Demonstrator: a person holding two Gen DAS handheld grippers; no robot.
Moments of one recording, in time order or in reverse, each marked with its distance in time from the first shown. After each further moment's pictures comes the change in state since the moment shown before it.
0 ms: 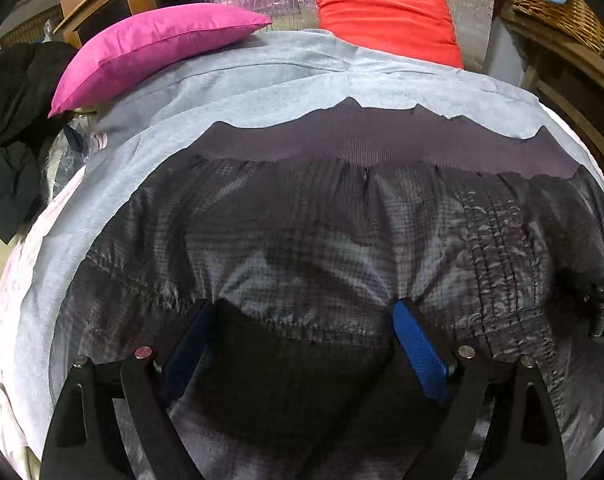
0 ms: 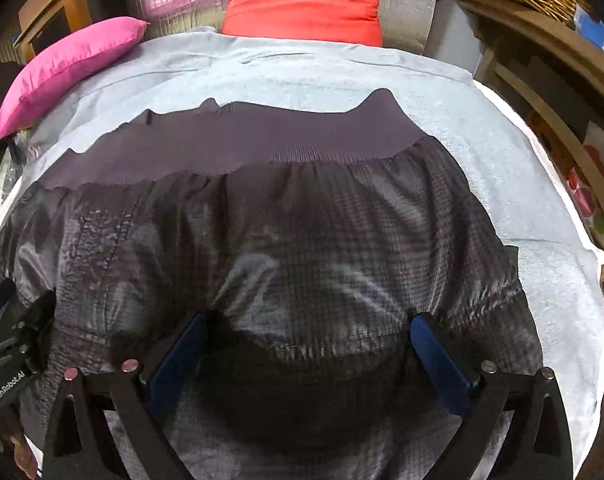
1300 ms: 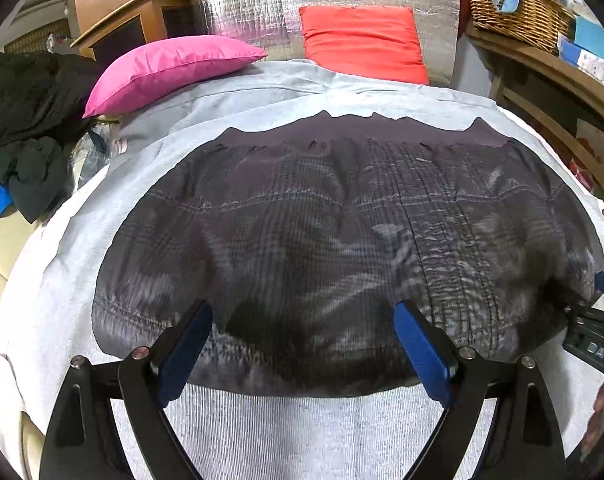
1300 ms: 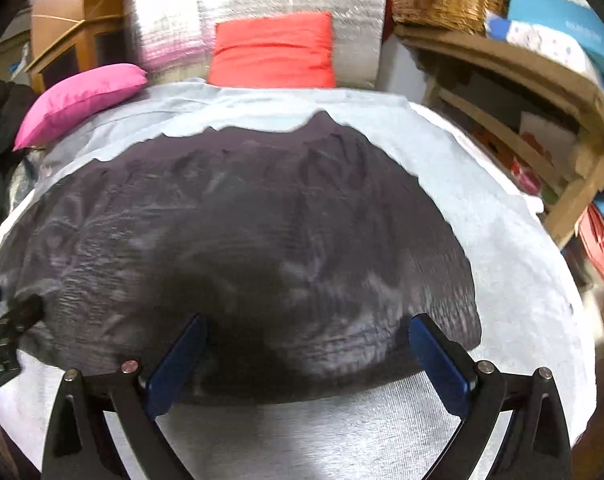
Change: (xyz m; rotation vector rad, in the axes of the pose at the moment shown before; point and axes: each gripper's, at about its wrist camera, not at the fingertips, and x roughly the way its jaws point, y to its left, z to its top) left arm -0.087 0.004 -0.082 0.022 -0.108 -0.041; right arm -0.080 -0.013 -0.113 0.096 -0.203 -0.070
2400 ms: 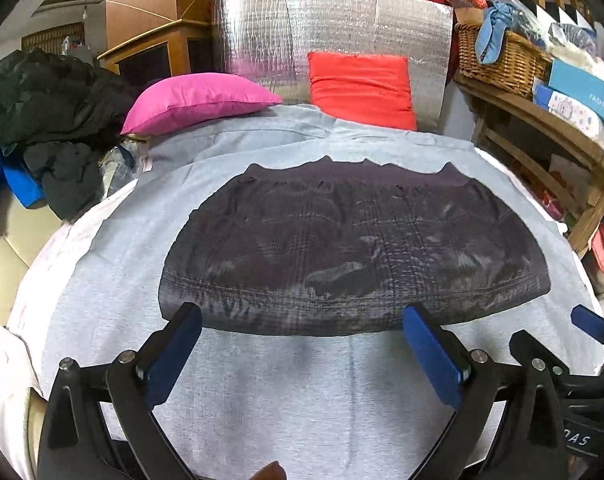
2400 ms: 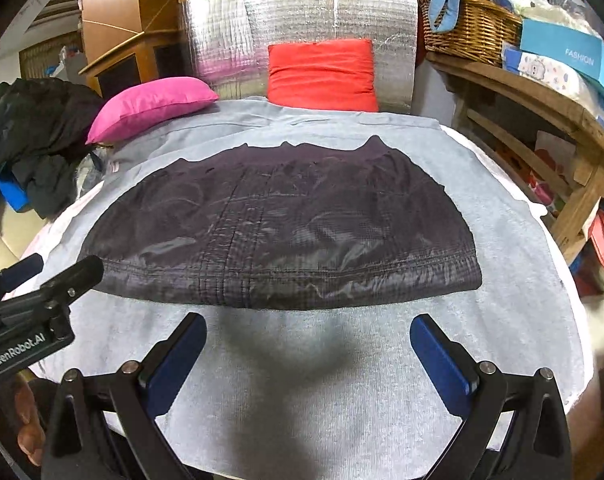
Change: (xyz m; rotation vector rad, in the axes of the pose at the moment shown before) left arm -0.106 0.034 -0.027 -0.052 -0.133 -0.056; right arm -0.119 0.050 -0.044 -0.058 -0.076 0.129
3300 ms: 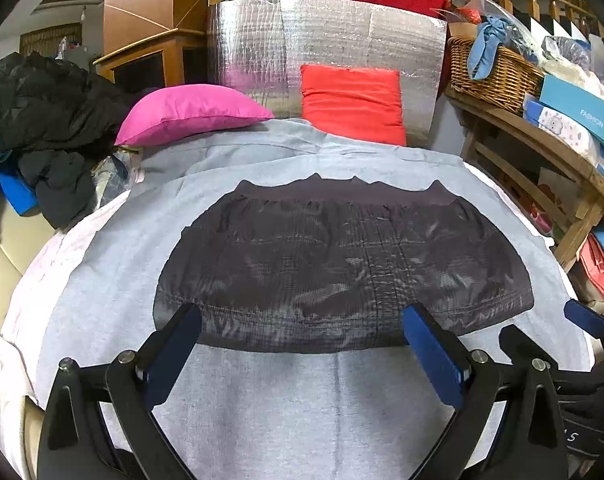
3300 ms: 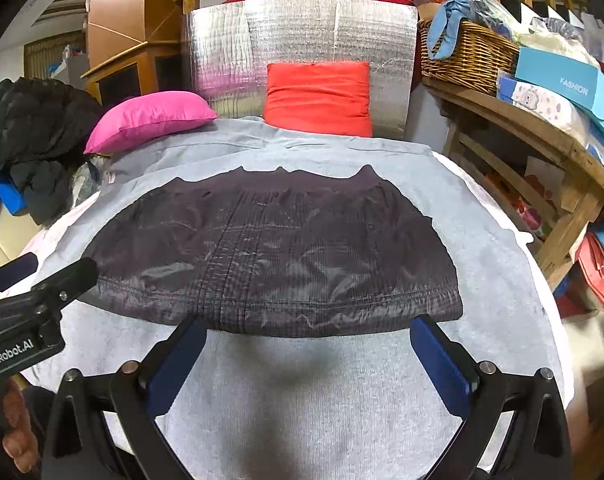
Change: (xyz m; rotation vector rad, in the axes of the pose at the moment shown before) left arm -0.010 -0.003 0.015 -0.009 -0.037 -0.036; right arm -0.014 0.002 0.018 -0.034 -0.058 -0.038
